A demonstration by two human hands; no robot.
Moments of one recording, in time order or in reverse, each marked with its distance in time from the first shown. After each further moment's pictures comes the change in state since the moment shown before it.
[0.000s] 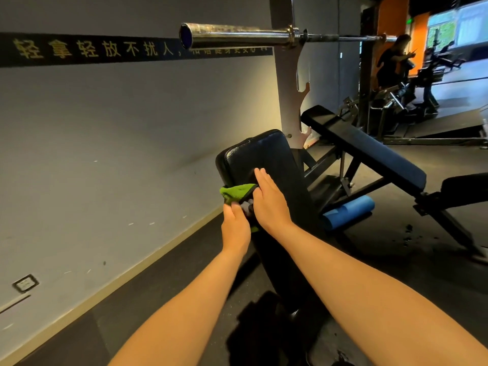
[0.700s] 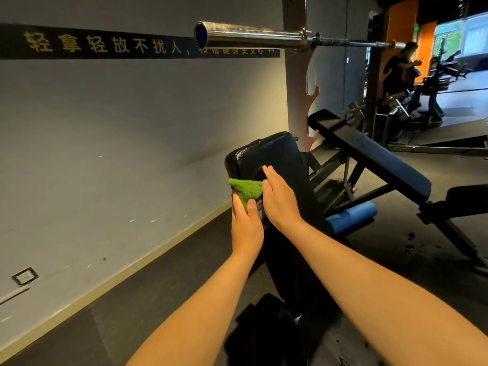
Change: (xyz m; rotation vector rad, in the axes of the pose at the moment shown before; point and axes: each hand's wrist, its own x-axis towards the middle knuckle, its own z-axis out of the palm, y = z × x) left_hand 0.004 -0.007 0.005 0.071 -0.025 0.245; right_hand 0.011 -0.003 -0.001 -0.035 0.038 -0.053
